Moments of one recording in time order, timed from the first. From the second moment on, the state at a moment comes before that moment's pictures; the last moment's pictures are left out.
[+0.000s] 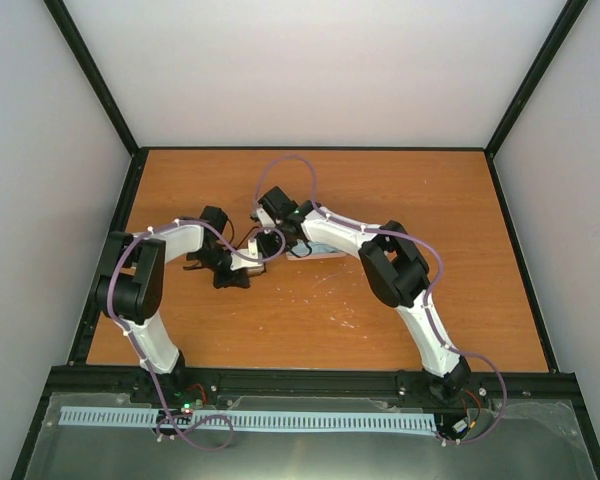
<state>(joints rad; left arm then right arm) -0.21 1.76 0.98 -0.76 0.50 1.18 0.81 2.29 1.82 -0.60 -0.32 0.23</state>
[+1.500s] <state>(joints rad) -0.17 1.30 0.88 -0.59 0.60 1.03 0.90 2.17 1.75 -0.62 -0.16 0.33</state>
